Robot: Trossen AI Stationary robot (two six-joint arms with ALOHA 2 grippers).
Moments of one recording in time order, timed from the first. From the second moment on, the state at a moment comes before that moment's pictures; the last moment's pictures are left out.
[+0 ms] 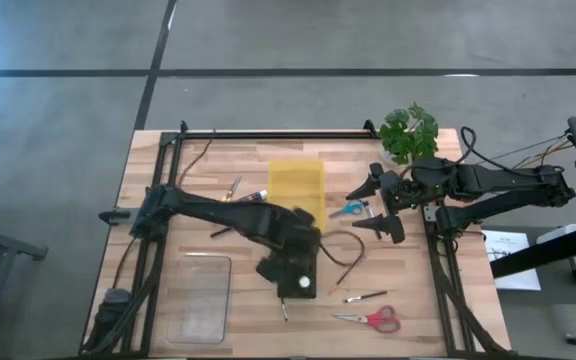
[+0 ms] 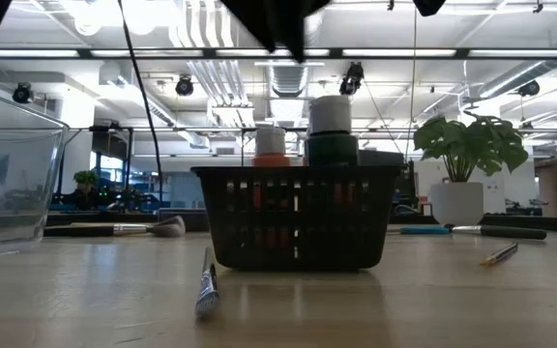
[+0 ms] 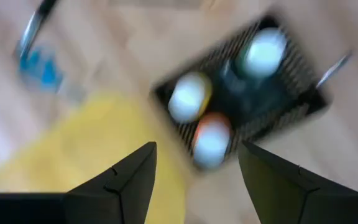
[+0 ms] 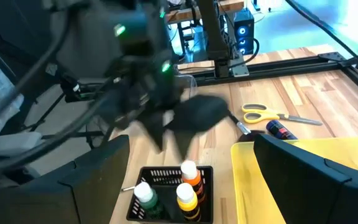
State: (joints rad) left arm -0.23 2.07 2.06 -1.27 -0.10 0.38; right arm 0.08 0.92 0.96 -0.33 -0.11 0.23
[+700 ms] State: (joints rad) left arm 0.30 1.67 1.42 -1.16 -0.07 0.05; right arm 0.08 0.88 0.96 -0.33 -0.11 0.23
